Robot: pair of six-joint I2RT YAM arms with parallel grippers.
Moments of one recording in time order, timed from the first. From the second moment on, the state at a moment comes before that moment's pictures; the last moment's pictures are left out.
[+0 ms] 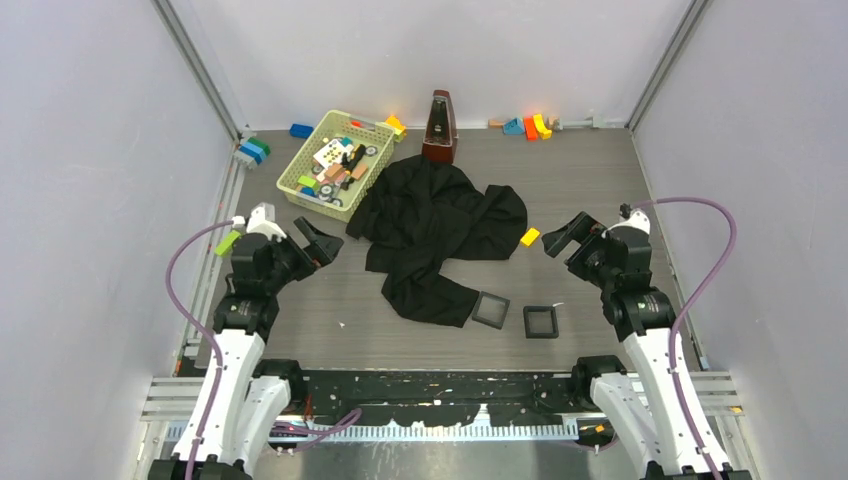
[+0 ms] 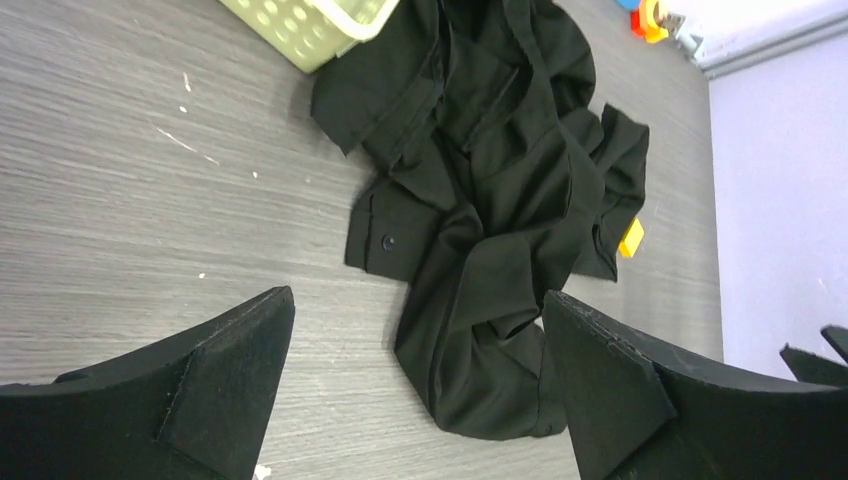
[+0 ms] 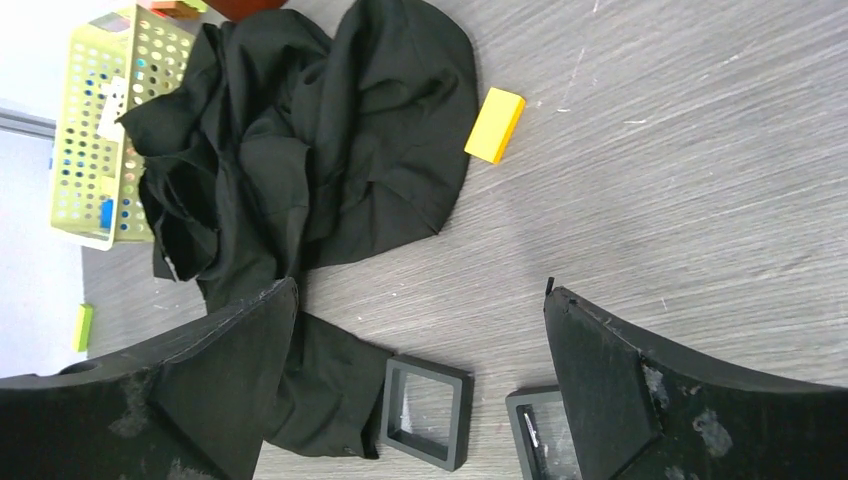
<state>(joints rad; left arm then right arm) -0.03 0.68 0.59 -0.32 0.23 -0.63 0.05 0.64 0.66 -0.50 -0.05 0.65</state>
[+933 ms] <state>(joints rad) -0.31 1.51 0.92 -0.03 0.21 -0.54 0.19 1.34 0.78 -0.25 -0.03 0.69</state>
